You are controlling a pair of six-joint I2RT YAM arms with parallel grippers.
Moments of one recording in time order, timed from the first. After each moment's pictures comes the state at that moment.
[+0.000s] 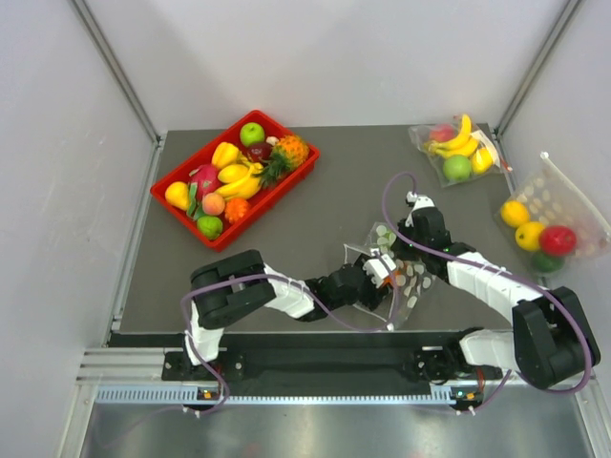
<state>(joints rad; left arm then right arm) -1.18 1.96 0.85 0.75 -0.13 -0.05 0.37 1.24 0.58 -0.09 0.00 0.36</state>
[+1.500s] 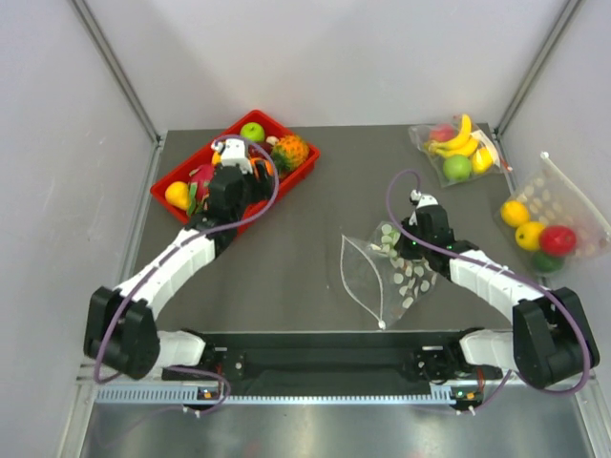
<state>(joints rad) -0.41 1.27 0.89 0.11 -0.22 -0.27 0.33 1.24 0.59 -0.12 -0.01 0.36</state>
